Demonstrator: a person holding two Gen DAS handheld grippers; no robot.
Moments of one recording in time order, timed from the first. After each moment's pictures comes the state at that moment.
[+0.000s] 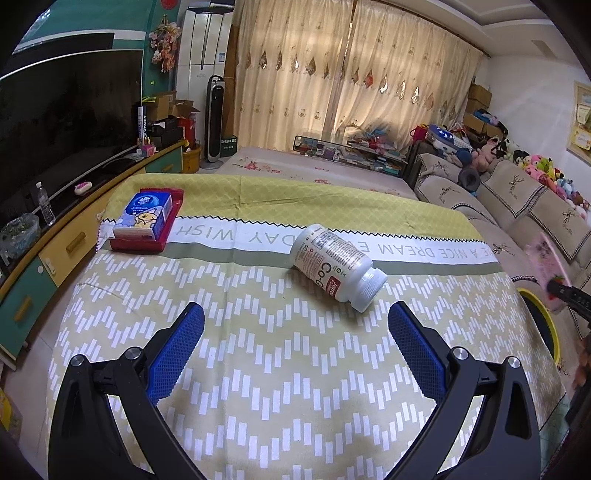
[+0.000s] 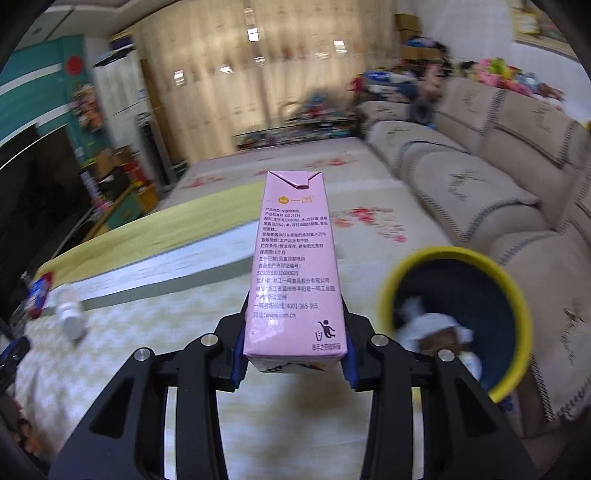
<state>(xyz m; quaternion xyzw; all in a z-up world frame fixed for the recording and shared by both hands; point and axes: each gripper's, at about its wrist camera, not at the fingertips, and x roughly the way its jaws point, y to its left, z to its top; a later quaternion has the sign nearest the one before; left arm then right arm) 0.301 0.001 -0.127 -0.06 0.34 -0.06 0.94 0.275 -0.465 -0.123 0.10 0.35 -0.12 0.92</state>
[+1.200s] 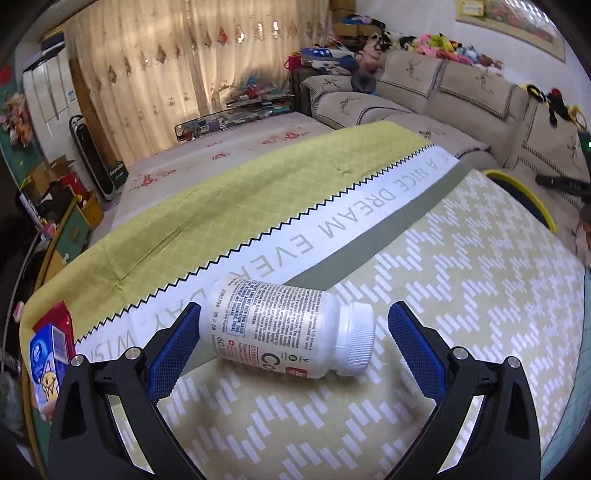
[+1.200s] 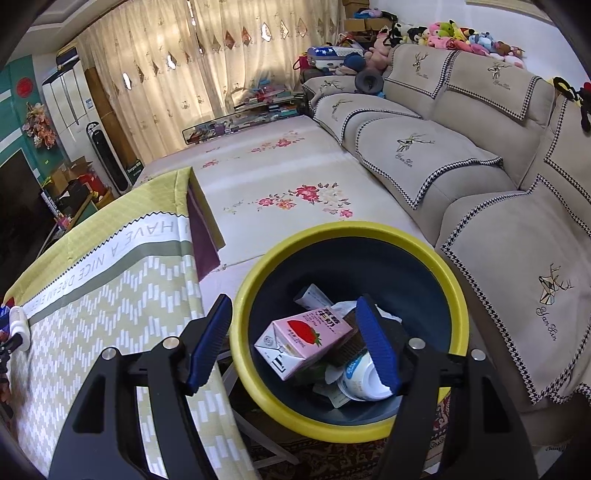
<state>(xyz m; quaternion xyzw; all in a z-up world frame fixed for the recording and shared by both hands) 0.404 -0.054 -0.149 0.16 0.38 -0.27 0.87 0.268 -0.555 -0.150 0.14 0.38 -0.15 0.90</state>
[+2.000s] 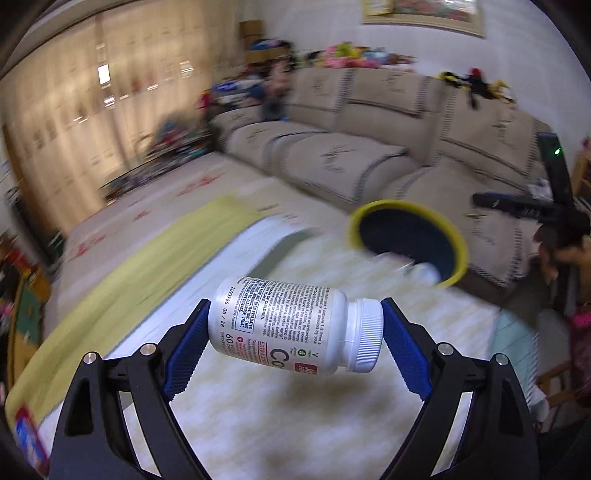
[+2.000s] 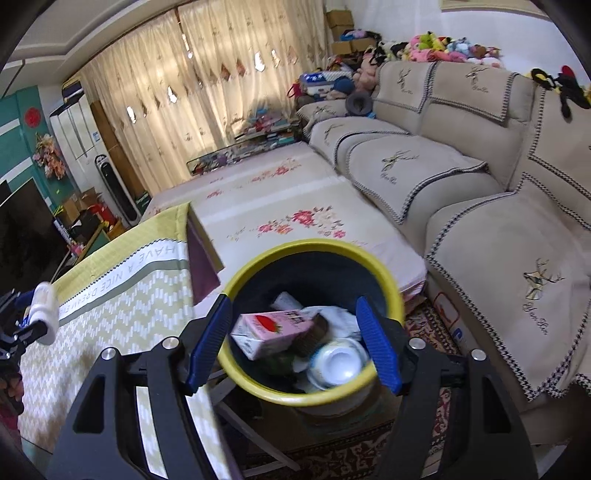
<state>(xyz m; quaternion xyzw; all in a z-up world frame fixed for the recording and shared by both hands) 0.322 -0.271 -0.073 0.20 0.31 -0.42 0.83 0.168 -0.605 -0.113 0.17 0.32 -0.16 0.92</state>
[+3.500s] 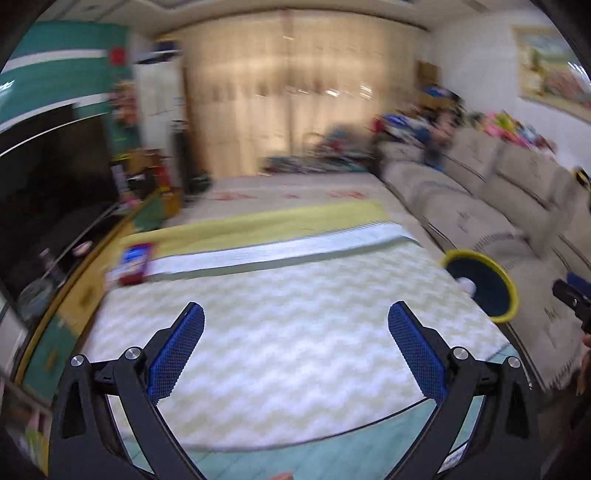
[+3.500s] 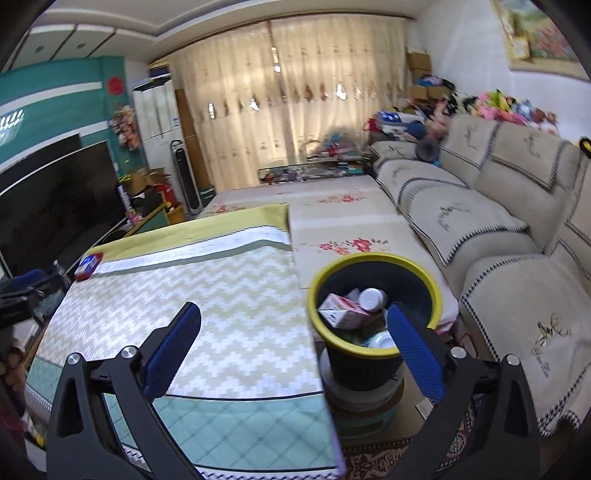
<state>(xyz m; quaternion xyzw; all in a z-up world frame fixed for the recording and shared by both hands) 0.168 -0.137 -0.038 0.04 0.29 -0.07 0.95 0.085 -0.475 -0.060 0.07 0.27 -0.02 0.96</state>
